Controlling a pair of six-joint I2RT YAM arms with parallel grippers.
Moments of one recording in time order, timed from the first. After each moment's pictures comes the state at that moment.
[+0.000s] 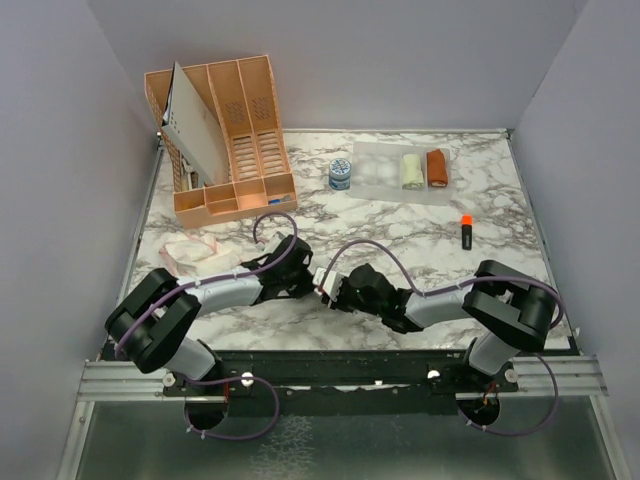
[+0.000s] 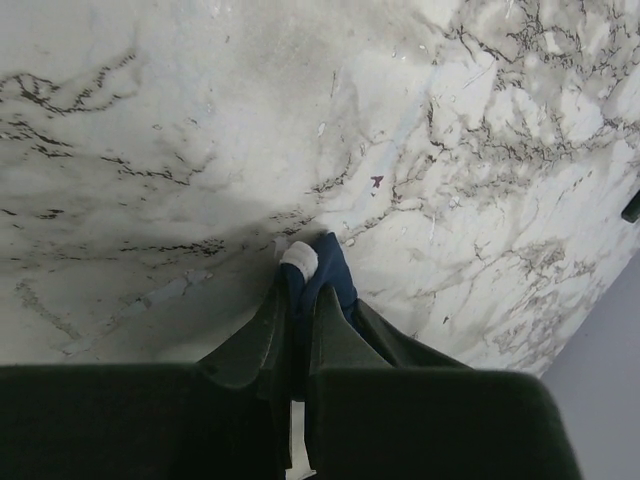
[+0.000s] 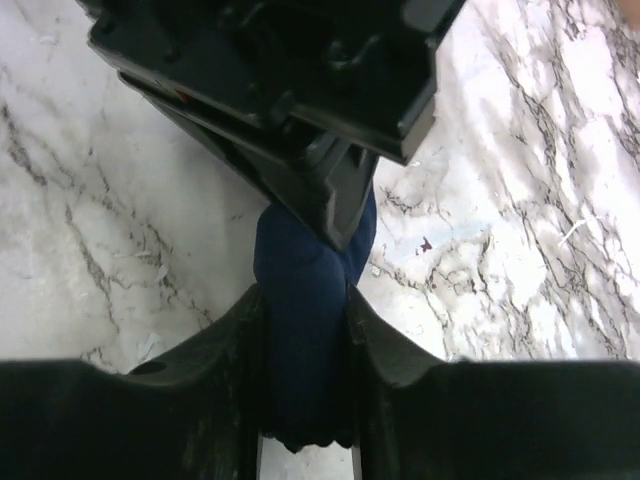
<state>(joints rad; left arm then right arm) -0.75 1.46 0.62 -0.06 -0.05 -1.34 1.04 1.63 0.51 0.61 0.00 -0.41</state>
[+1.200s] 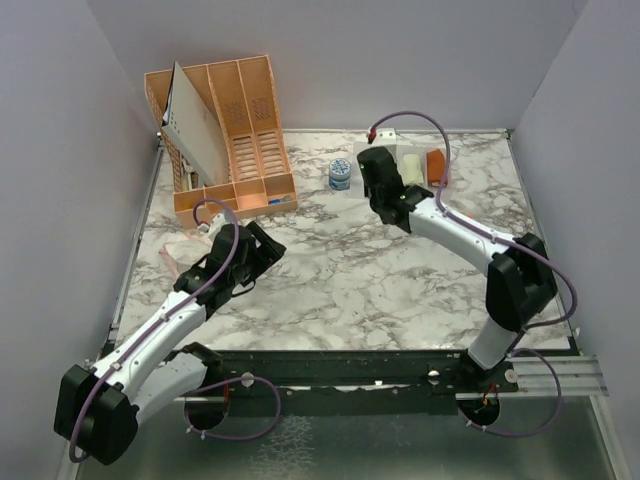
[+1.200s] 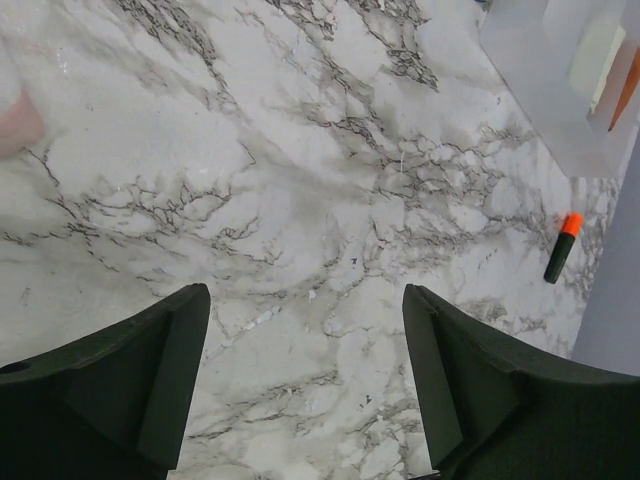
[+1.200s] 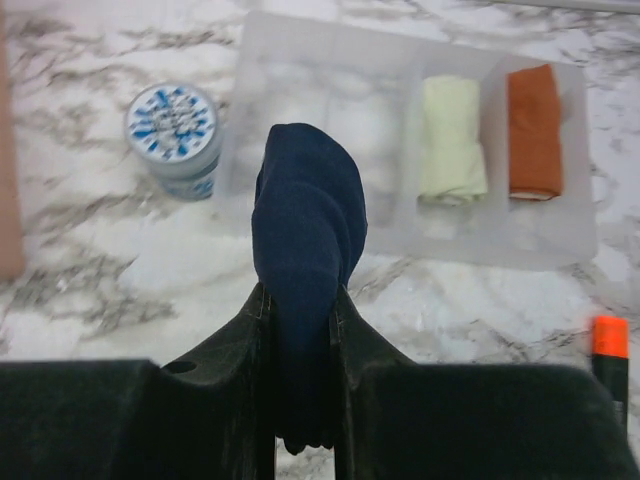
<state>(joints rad) -0.49 0.90 0.57 -0.33 -0.14 -1.05 0.66 1.67 1.28 -0.15 0.57 0.21</state>
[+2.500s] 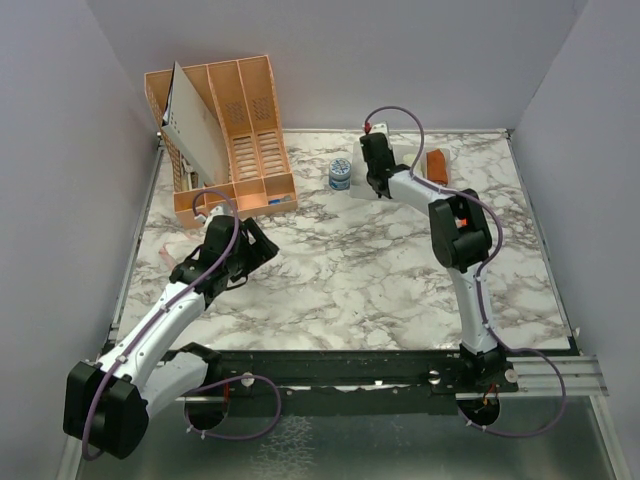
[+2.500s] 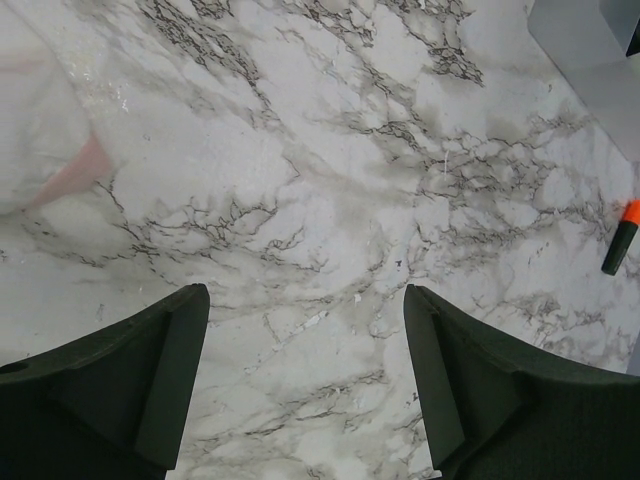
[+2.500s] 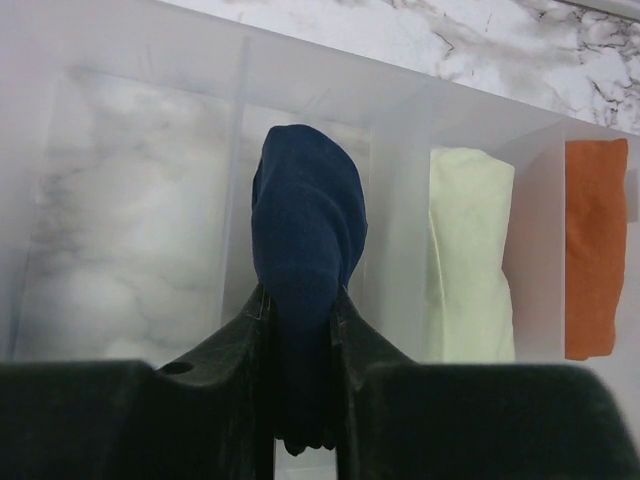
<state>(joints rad) -0.37 0.97 0.65 -0.40 -0.06 -0.86 0.42 2.32 1.79 -0.10 0.57 -0.02</state>
